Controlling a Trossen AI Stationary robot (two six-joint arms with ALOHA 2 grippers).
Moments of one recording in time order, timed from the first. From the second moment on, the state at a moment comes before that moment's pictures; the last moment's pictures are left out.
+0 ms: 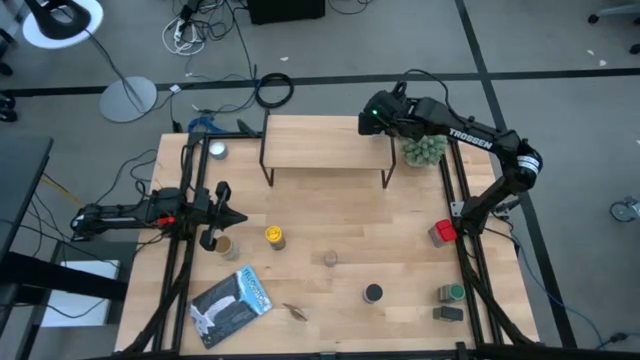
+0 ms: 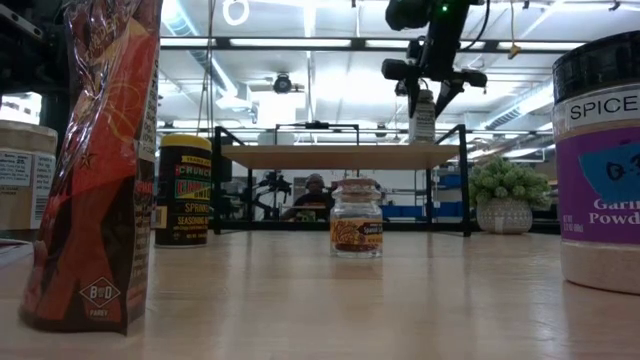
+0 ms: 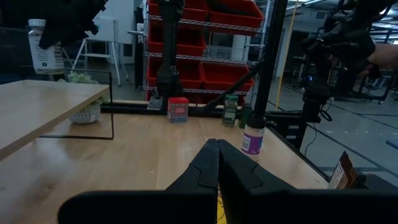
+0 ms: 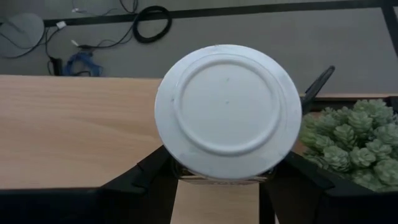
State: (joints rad) left arm 0.00 0.00 0.06 0.02 0.13 -0.11; right arm -0.50 1.55 1.52 -1.03 0.52 0.93
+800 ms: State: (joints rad) left arm 0.00 0.00 0.06 0.02 0.13 -0.11; right arm -0.50 1.55 1.45 -0.96 0.53 0.92
